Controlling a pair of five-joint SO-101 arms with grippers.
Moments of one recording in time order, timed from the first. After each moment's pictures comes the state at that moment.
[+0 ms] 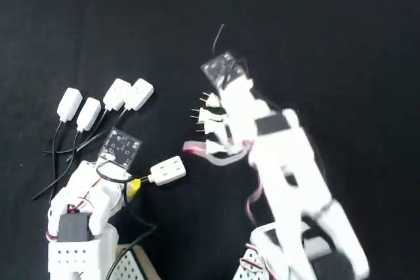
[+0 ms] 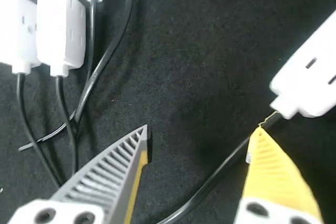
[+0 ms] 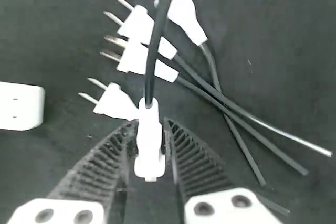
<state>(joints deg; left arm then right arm) -6.9 -104.0 93.1 70.5 -31.3 -16.4 -30.5 45.8 58.7 17.5</state>
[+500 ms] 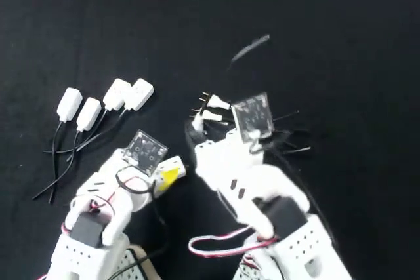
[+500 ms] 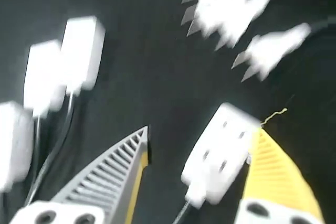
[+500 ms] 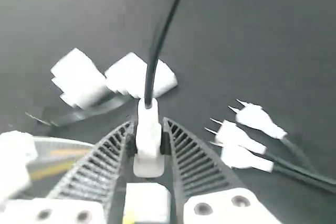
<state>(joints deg) 15.8 -104.0 93.5 55.0 -16.8 -33.1 -80.5 74.7 39.4 -14.5</state>
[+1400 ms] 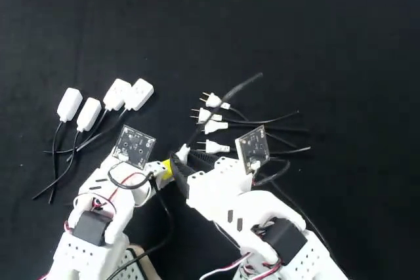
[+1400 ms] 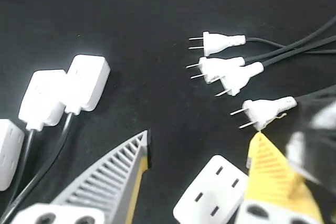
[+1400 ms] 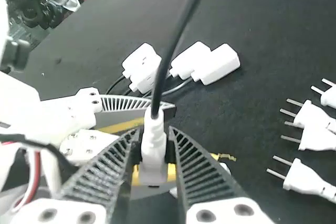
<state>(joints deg) 15.1 -103.9 96.0 45.8 -6.8 -45.2 -100.8 86.1 48.9 -25.7</state>
